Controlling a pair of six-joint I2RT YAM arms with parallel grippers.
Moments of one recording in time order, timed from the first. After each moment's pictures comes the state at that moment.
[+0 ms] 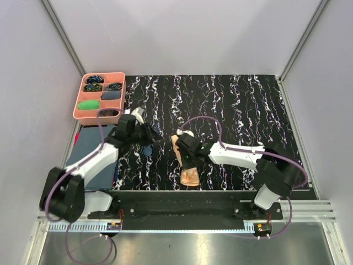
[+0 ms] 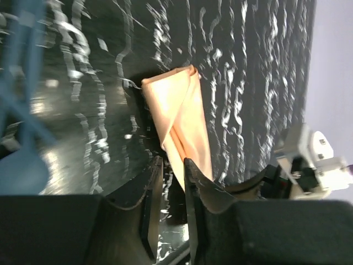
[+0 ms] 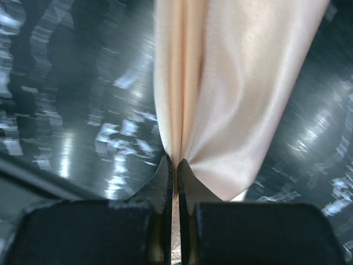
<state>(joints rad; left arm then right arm) -0.37 1.29 0.68 -0.03 0.38 -0.76 0.98 1.64 0.98 -0.42 0.09 0.64</state>
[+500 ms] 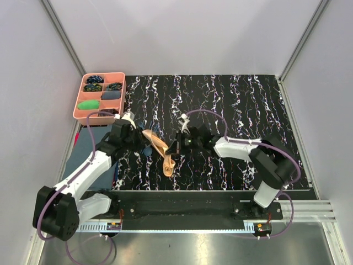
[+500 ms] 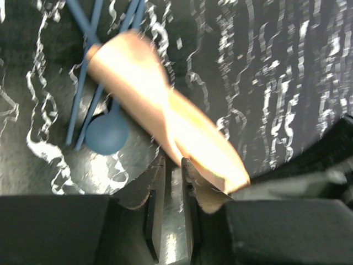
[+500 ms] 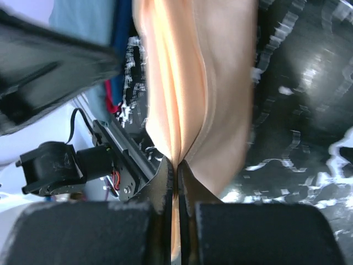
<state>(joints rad) -0.35 1.08 0.65 -0.28 0.16 -0.66 0.80 1.70 0.94 0.16 -0.40 0.83</state>
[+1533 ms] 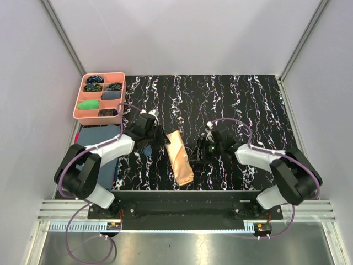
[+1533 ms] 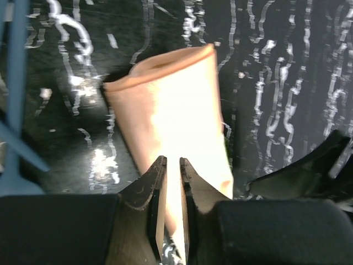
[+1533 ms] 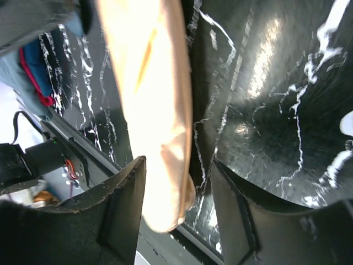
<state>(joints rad) -0.51 1.51 0.80 -0.09 0.19 -0.72 0.59 1.48 0.63 0.04 -0.42 0.77</state>
